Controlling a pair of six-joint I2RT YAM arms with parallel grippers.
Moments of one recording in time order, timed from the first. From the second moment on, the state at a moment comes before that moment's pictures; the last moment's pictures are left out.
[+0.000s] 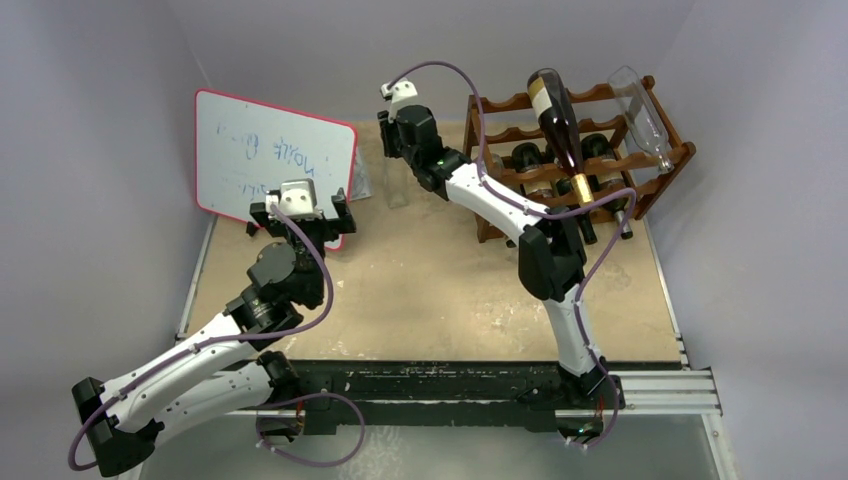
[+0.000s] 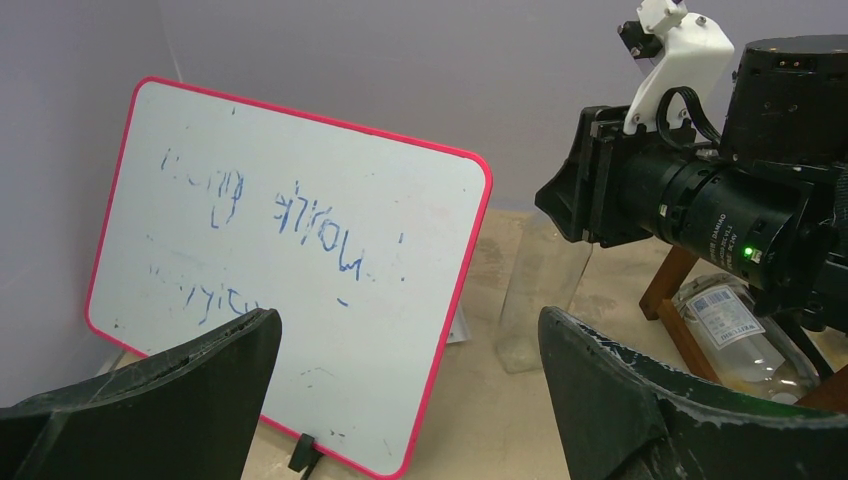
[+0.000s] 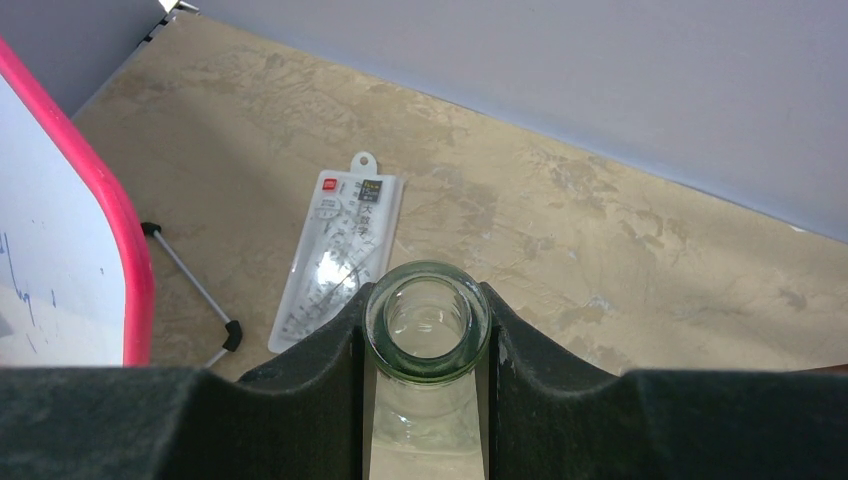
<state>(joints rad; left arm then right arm) -0.89 0.76 0.74 0.24 -0.98 0.11 0.70 2.17 1.97 -0.05 0.28 0.09</state>
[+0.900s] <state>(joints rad) -0.88 0.76 0.74 0.24 -0.97 0.11 0.71 1.84 1.78 -0.13 0.26 0.08</state>
